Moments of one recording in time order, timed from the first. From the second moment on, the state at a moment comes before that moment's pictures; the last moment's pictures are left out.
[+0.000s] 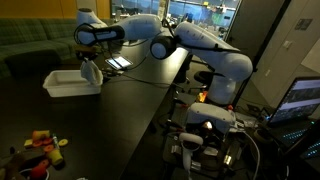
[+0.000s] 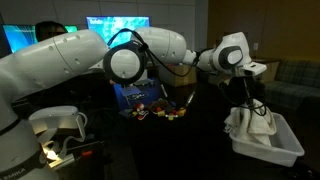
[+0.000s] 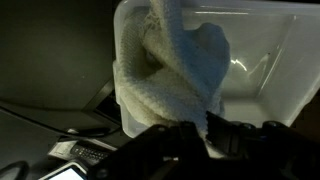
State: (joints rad) arm 0.01 1.25 -0.18 -0.56 -0.03 2.10 0.84
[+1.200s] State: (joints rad) arm -0.03 1.14 0.00 -0.52 0.07 1.73 0.51
